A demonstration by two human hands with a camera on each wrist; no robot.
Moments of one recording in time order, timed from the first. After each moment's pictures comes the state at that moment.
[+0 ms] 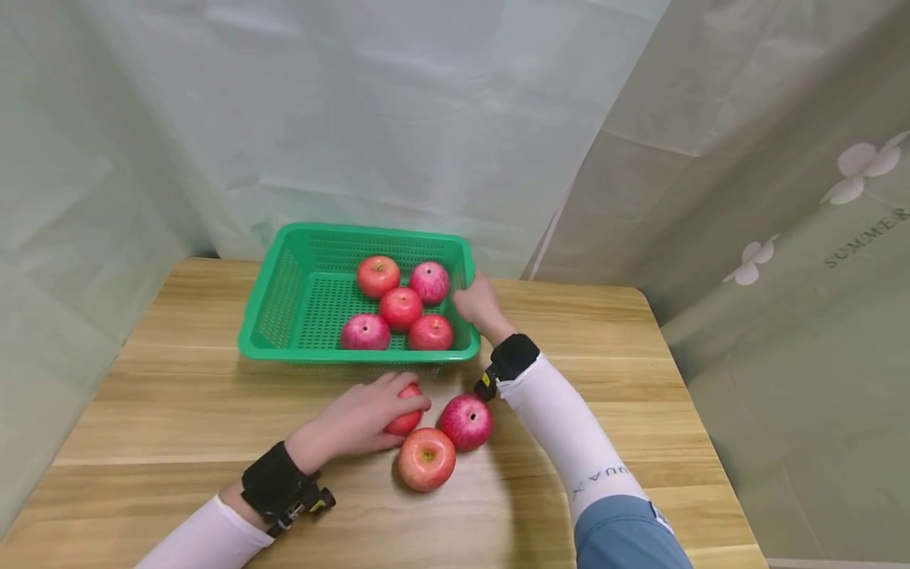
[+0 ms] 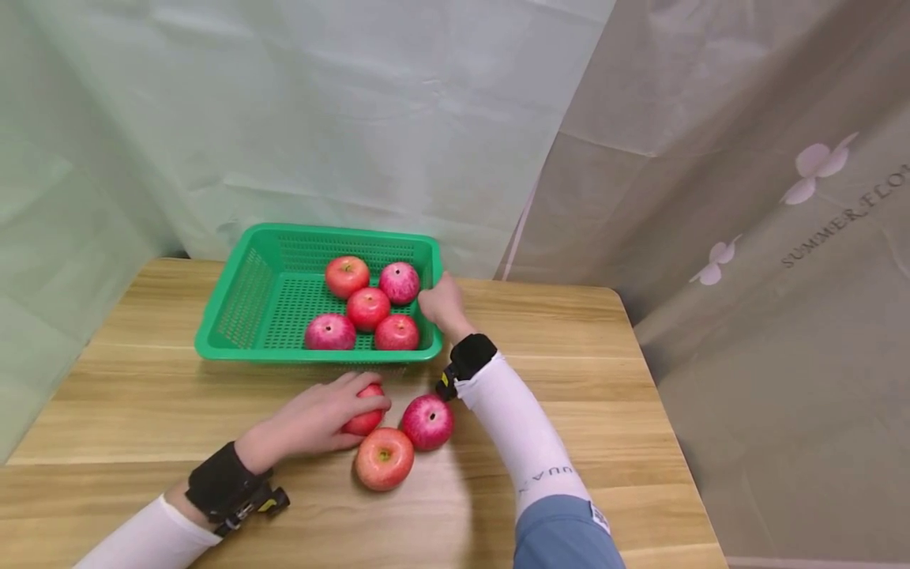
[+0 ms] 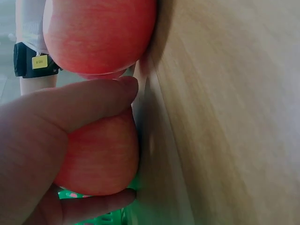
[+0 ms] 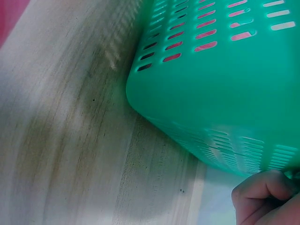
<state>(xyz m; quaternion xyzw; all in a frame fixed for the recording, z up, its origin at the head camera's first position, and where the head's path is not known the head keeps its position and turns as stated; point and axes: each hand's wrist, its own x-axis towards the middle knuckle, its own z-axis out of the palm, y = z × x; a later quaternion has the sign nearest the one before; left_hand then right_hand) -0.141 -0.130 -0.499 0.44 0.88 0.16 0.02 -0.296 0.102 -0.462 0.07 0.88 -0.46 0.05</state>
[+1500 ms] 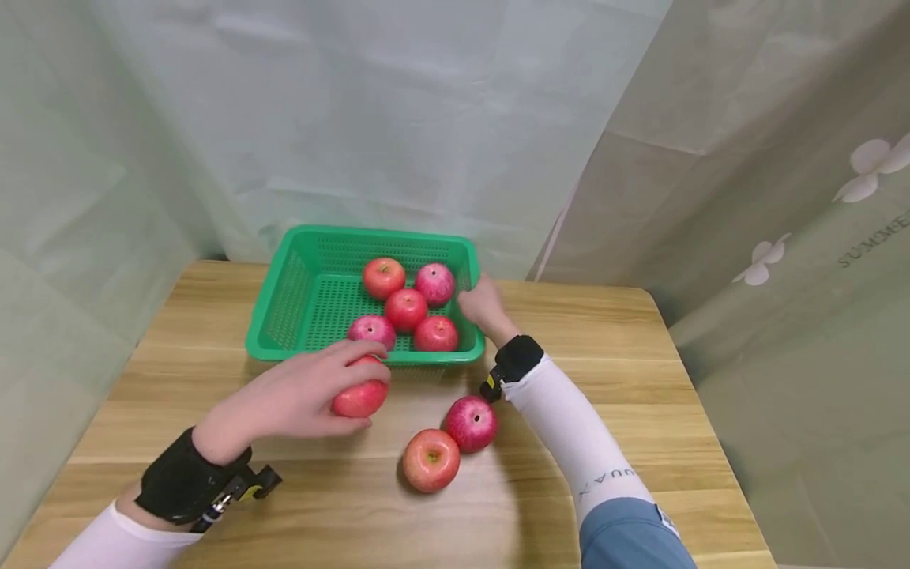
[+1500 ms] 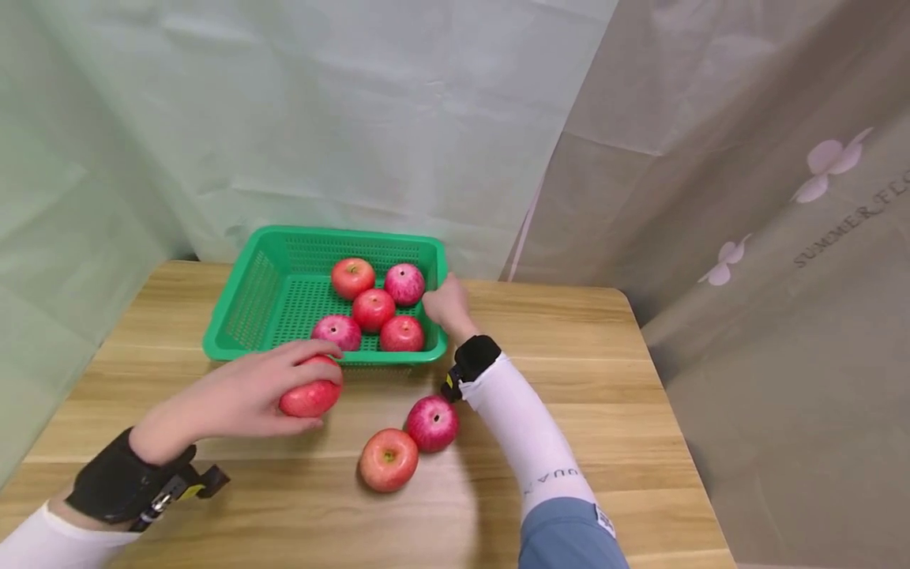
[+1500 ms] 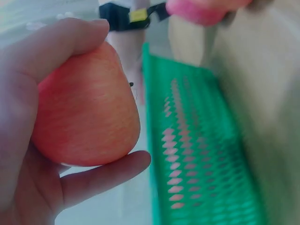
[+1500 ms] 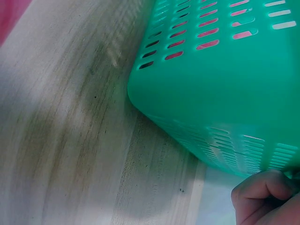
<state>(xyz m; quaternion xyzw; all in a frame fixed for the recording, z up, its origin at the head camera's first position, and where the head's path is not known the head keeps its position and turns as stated) -0.145 -0.192 -0.402 0.46 0.86 0.21 -0.04 -0.296 0.102 -0.464 0.06 0.88 -0.46 0.05</state>
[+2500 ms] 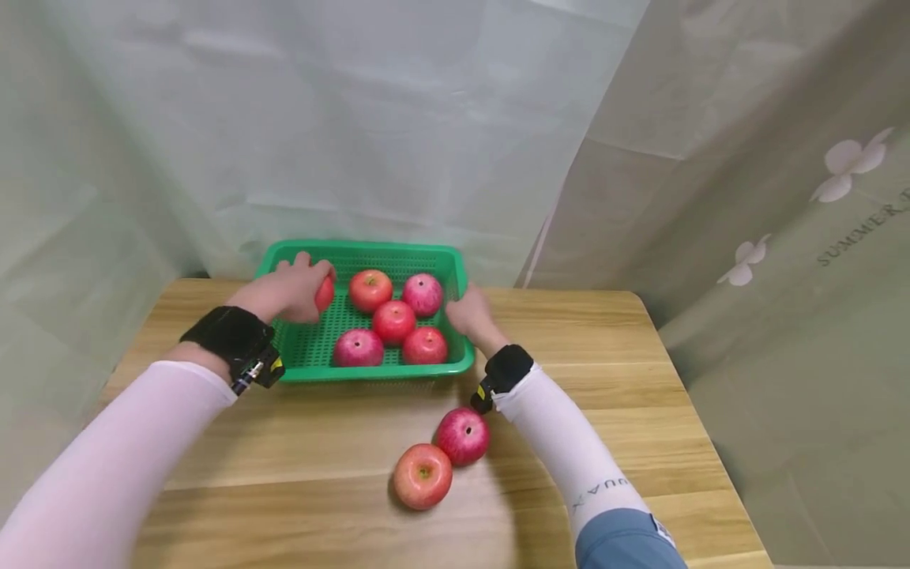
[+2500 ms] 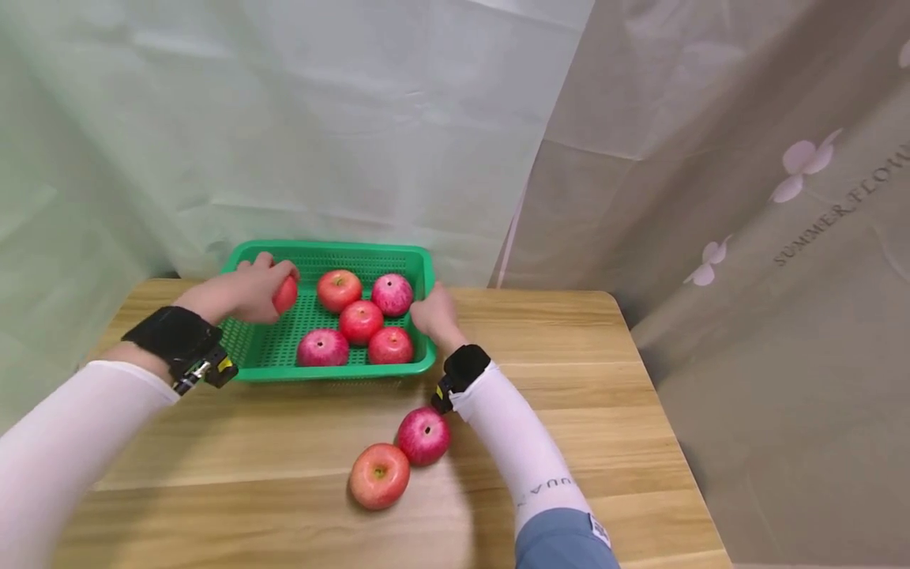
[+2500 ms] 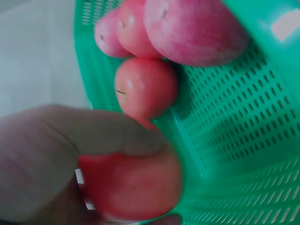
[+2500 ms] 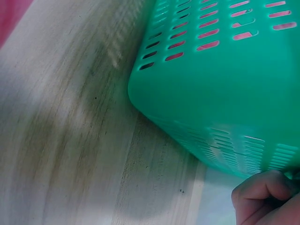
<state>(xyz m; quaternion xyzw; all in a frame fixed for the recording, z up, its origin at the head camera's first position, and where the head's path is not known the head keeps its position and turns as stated) -0.285 -0.210 -0.371 0.17 0.97 0.09 0.16 -0.287 0.094 -0.464 0.06 0.88 -0.46 0.05</state>
